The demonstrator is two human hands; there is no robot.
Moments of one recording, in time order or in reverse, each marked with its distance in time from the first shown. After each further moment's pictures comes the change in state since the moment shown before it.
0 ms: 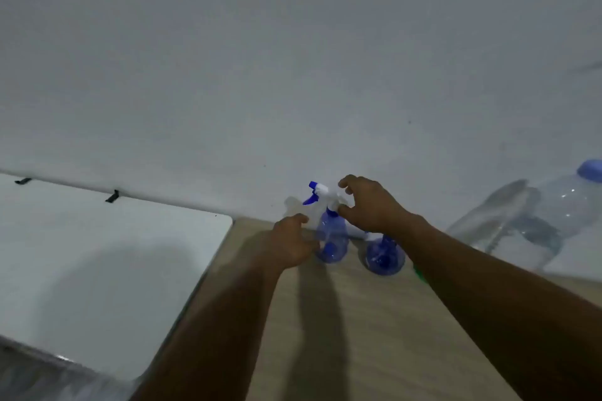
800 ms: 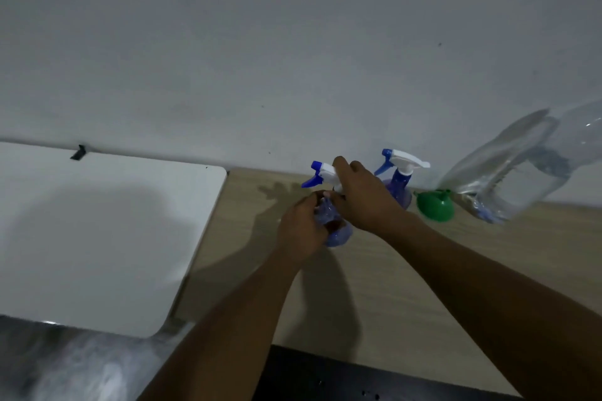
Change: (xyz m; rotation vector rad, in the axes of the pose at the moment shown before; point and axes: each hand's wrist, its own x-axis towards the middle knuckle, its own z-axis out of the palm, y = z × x) left_hand -0.021 -0.059 0.056 -0.228 0.035 0.125; right_hand -0.040 -0.034 0.083 -0.146 0.078 0.008
